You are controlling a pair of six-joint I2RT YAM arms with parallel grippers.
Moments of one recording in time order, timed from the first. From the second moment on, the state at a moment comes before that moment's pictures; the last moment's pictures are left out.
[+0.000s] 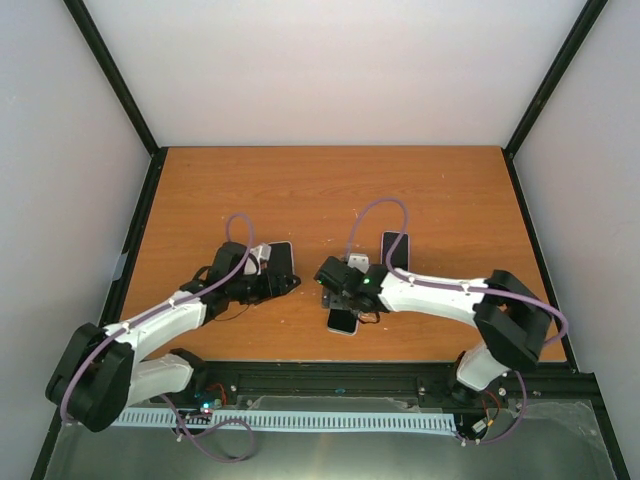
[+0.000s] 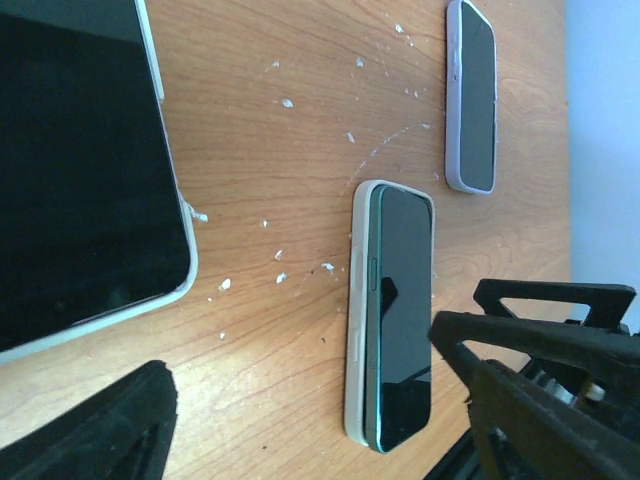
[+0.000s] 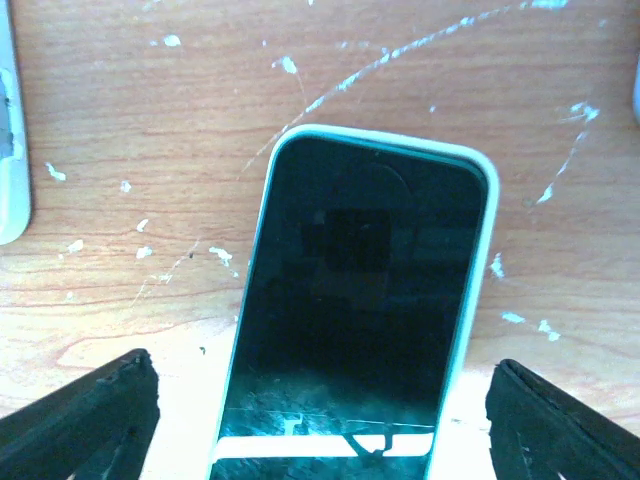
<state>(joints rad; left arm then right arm) -0.48 1.12 0.44 -0.07 0.47 -0.78 1.03 1.60 0.97 -0.62 0.28 1.03</state>
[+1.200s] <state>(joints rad) -0.79 1.52 0.52 0.11 0.56 -0.90 0.85 1.22 0.34 -0.01 -0.11 1.02</state>
